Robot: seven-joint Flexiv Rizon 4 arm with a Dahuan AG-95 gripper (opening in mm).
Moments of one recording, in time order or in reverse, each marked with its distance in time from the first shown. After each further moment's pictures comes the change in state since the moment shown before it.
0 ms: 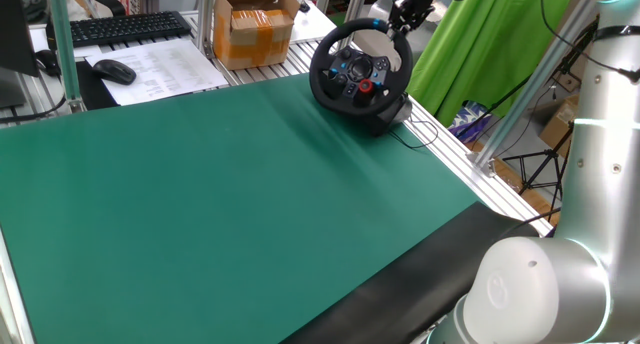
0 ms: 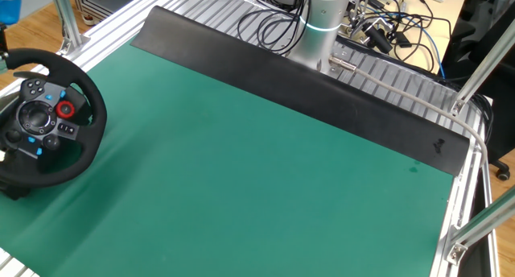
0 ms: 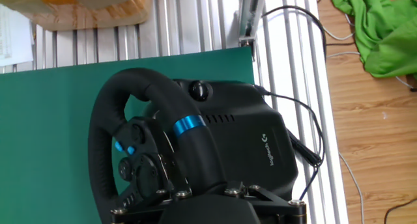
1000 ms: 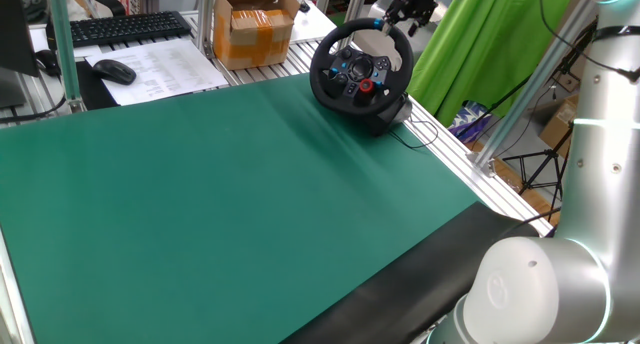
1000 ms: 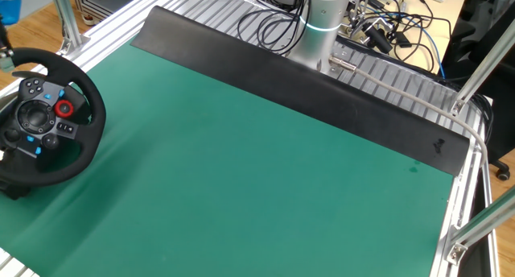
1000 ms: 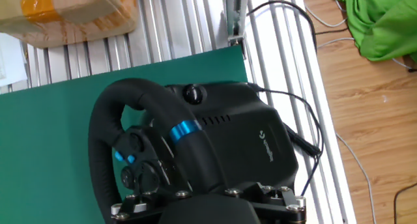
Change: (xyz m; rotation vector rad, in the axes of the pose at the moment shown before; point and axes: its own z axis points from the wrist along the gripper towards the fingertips) arm 0.015 0.006 -0.010 -0.011 0.008 0.112
